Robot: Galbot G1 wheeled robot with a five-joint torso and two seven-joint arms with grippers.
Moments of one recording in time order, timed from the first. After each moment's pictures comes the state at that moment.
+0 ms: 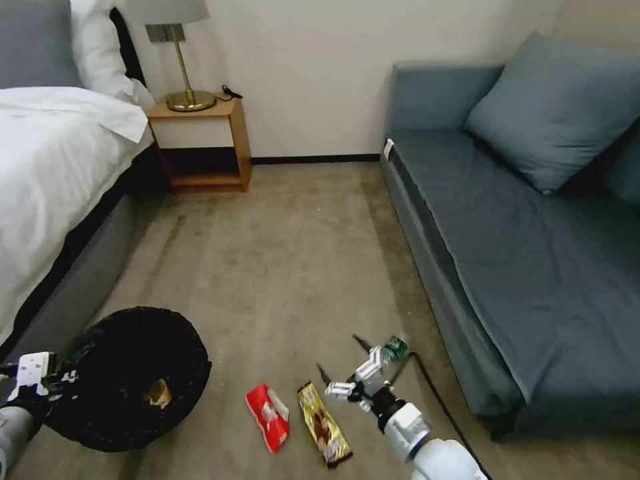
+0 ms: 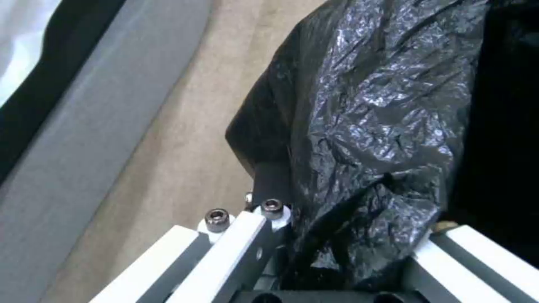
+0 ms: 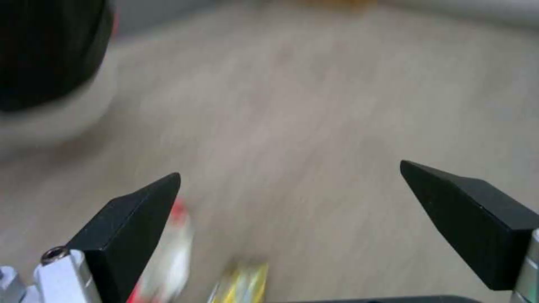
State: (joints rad) left arm 1.70 -1.19 -1.22 -2.07 -0.46 0.74 0.18; right arm -1.38 1.12 -0.05 1.85 0.10 -0.18 -0.04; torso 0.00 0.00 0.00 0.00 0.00
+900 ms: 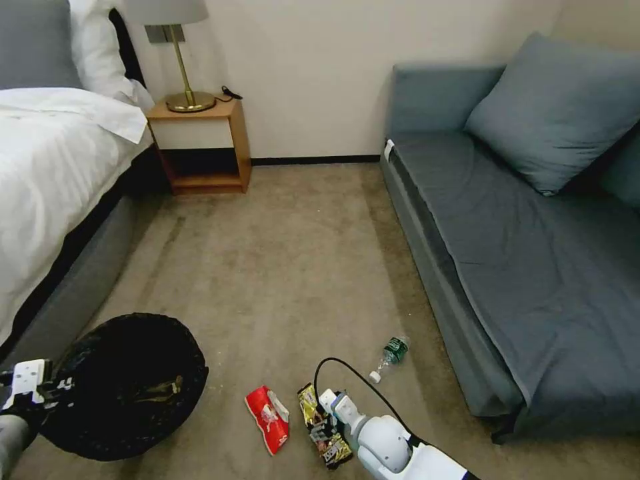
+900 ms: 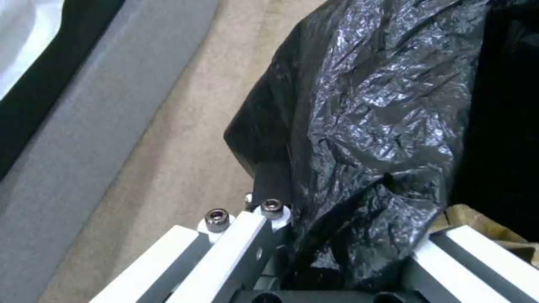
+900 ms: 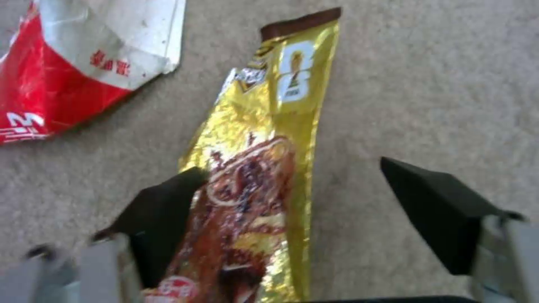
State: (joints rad) left arm 1.72 -1.21 -1.23 -2.07 -0.45 0.74 0.18; right arm -1.05 1.24 -0.34 1.37 0.17 -0.48 0.00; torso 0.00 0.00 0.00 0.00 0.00
